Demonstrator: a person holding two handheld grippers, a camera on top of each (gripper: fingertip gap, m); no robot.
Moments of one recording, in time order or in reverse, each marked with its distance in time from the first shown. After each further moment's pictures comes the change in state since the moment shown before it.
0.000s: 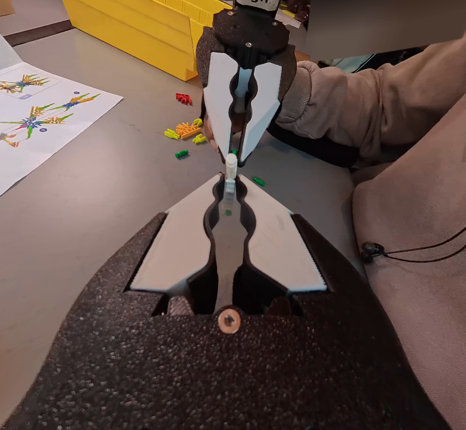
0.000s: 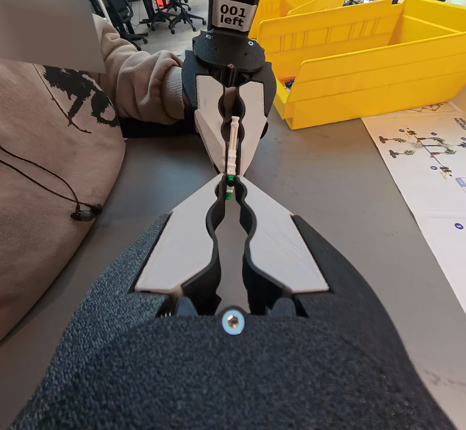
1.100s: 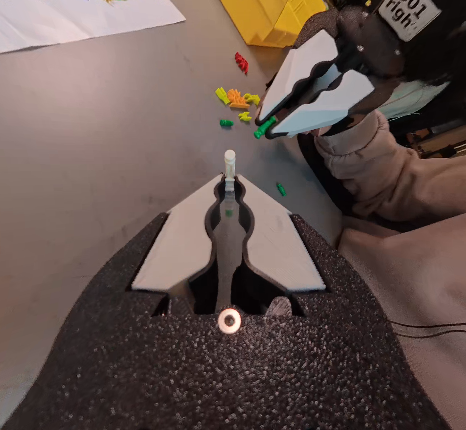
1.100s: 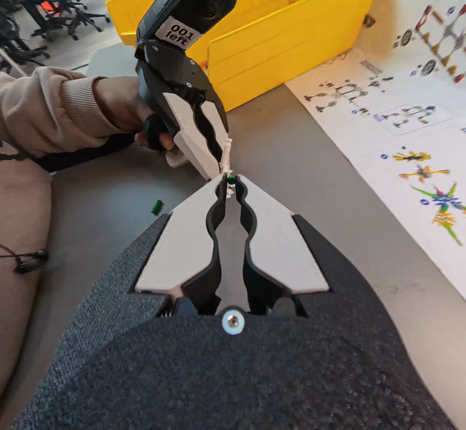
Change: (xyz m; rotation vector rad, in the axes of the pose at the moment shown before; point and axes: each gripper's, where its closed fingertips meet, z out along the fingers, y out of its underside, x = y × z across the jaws) left arm -0.046 0.024 0.010 -0.087 -0.082 -0.515; right arm 0.048 0.010 -0.009 -0.056 0.299 0.201
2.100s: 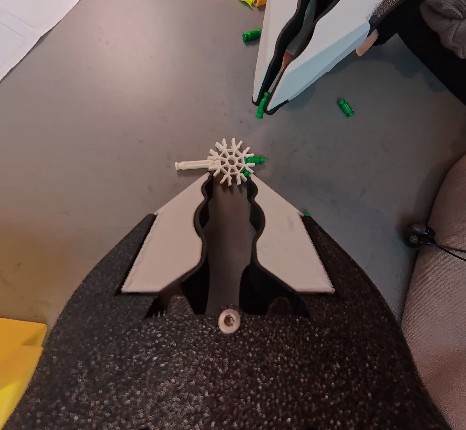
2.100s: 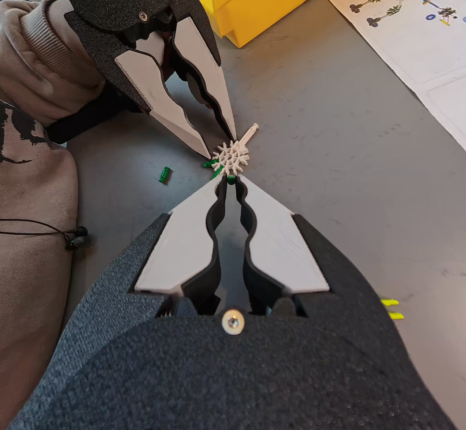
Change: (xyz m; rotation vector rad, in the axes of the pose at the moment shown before) left arm -0.021 0.042 -0.015 -0.303 -0.315 0.367; right arm -0.014 0.046 0.015 -0.196 -0.088 0.110
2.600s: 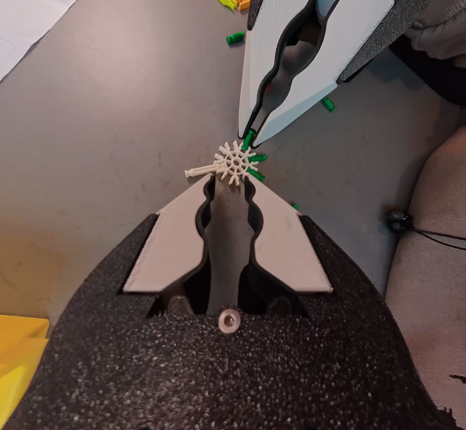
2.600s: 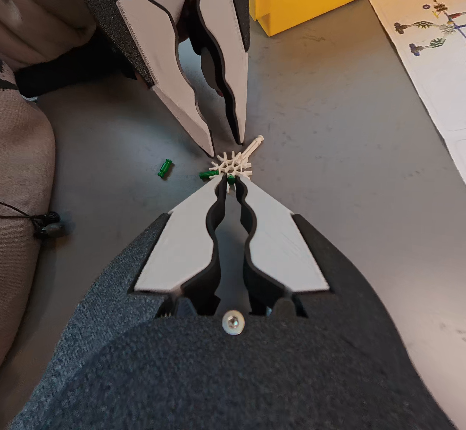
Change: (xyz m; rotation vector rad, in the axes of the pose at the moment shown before) left arm 0.009 0.000 -0.009 0.003 0.036 0.027; right arm -0.014 0.002 0.022 -0.086 0.020 -0.211
